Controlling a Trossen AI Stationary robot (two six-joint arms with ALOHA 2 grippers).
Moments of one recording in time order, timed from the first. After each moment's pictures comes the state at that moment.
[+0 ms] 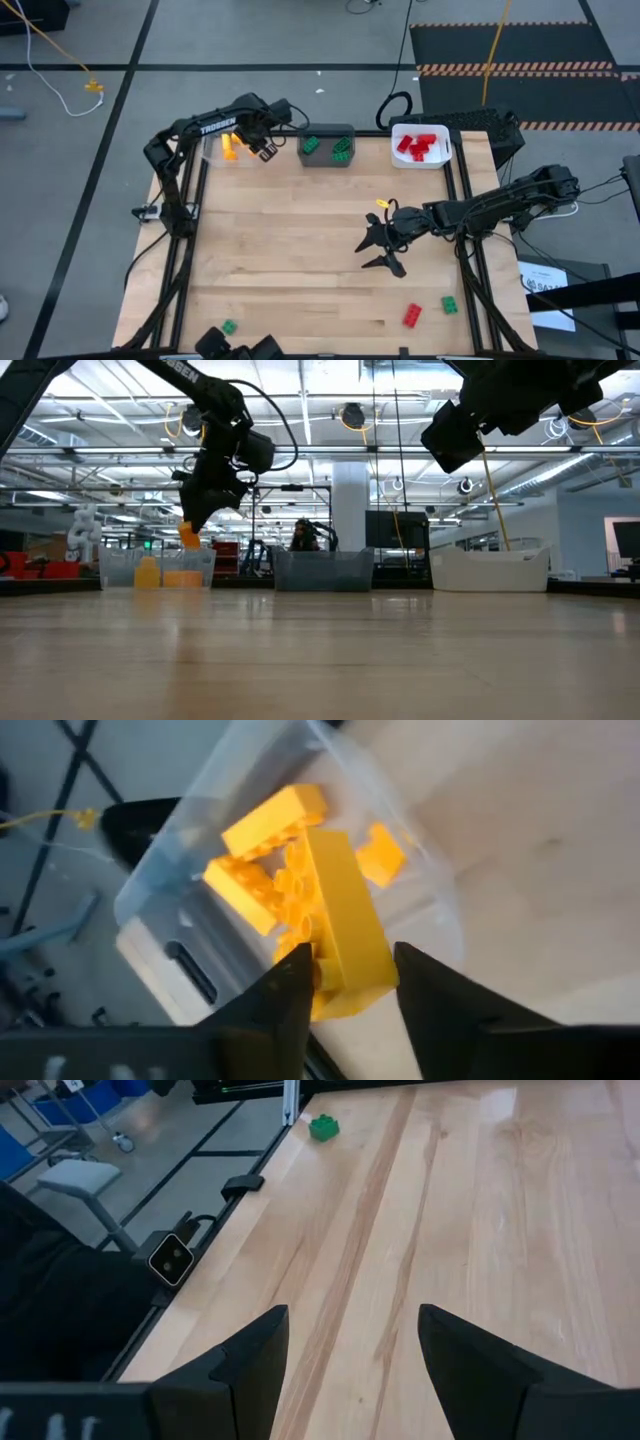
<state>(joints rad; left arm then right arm) 0.69 1.86 1.55 -1.34 -0.41 -0.21 0.19 1.24 0.58 0.18 -0.26 0.17</state>
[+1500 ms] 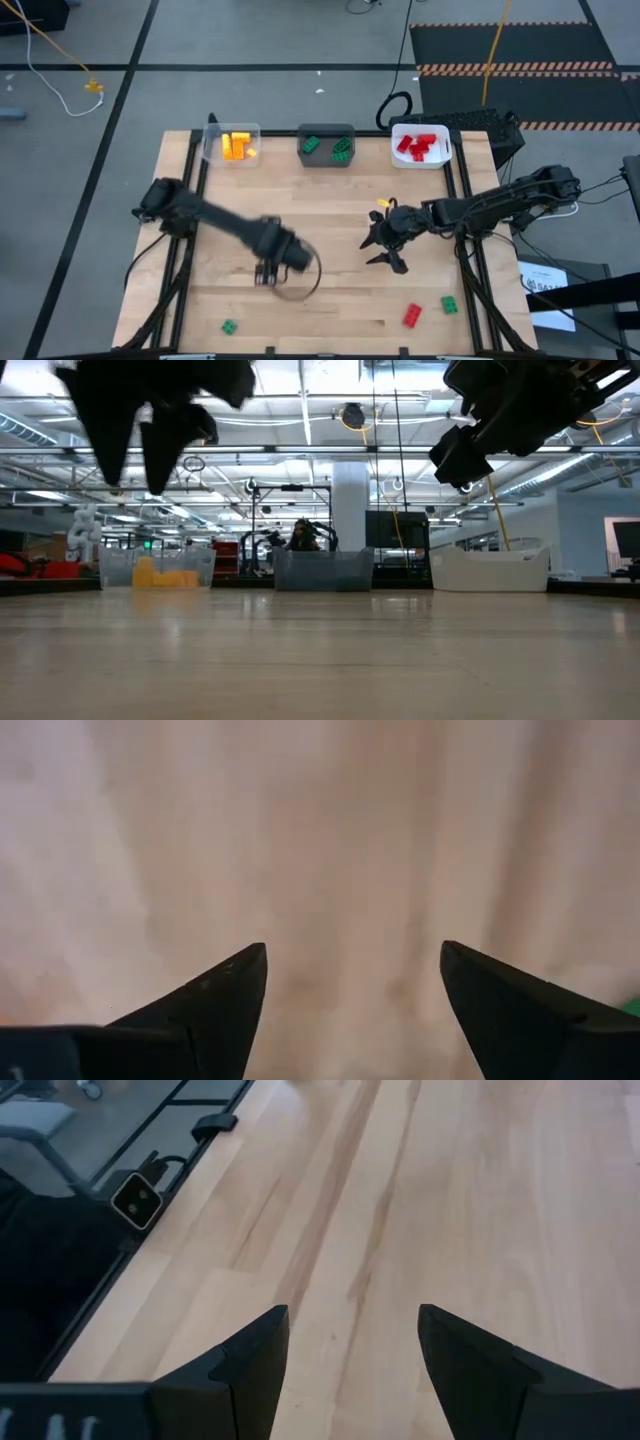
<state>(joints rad) -0.32 1.86 1.55 -1.40 -0.04 -0.31 0.16 1.23 0.58 0.04 -0.26 0.11</state>
